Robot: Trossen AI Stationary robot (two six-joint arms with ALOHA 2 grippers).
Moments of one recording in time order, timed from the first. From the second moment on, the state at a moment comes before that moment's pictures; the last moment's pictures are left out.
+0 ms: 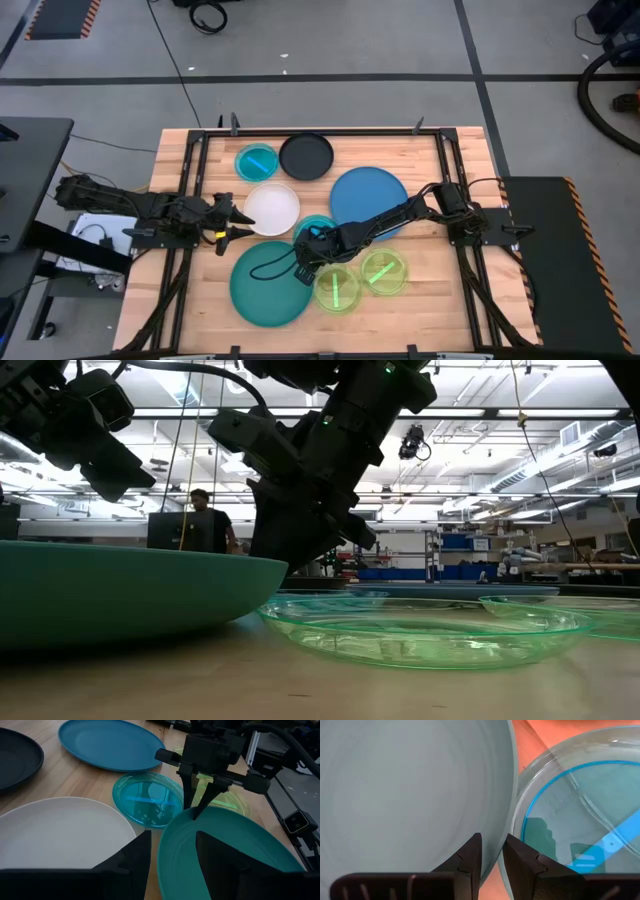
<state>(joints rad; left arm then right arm) -0.19 0.44 0.23 -0.17 -0.14 -0.37 0.24 2.17 1.56 -0.41 0.16 0.78</state>
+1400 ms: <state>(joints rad) -0.19 0.44 0.23 -0.19 -0.14 -0.39 0.18 2.03 1.68 -0.73 0.27 0.57</state>
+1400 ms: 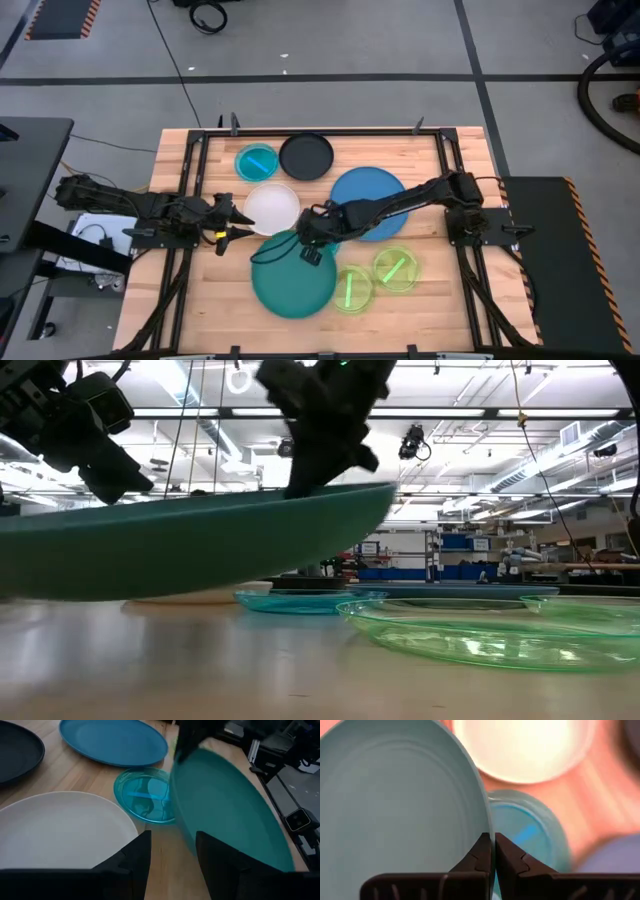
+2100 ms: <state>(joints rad) -0.19 0.44 0.23 -0.19 -0.15 -0.41 -0.03 1.56 1.16 -0.68 0.29 0.61</state>
